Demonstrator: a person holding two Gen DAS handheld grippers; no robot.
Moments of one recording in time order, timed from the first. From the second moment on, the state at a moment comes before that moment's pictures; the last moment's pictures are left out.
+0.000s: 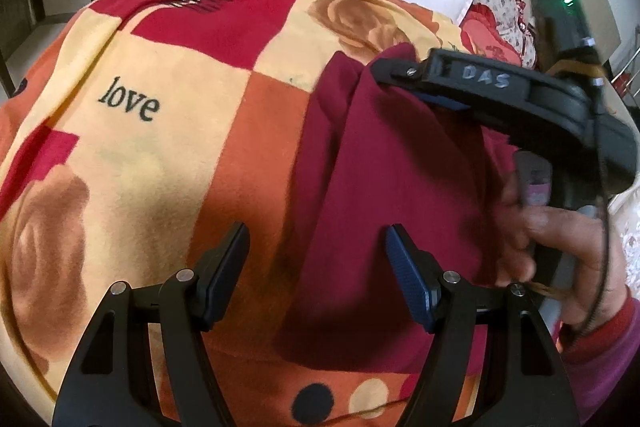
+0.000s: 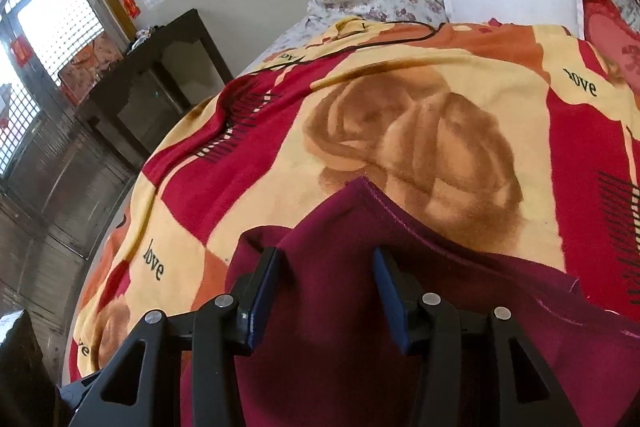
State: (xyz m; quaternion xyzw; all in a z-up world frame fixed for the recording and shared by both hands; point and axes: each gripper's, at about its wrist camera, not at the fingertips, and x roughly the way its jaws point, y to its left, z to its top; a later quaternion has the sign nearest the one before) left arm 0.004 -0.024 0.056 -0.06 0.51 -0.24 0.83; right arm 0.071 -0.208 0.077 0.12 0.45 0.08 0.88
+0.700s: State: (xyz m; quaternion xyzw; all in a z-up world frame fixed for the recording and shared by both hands) left arm -0.007 -0.021 0.068 -0.11 0.50 -0.27 0.82; right arm 0.004 -0.248 0.082 0.11 0.47 0.05 0.87
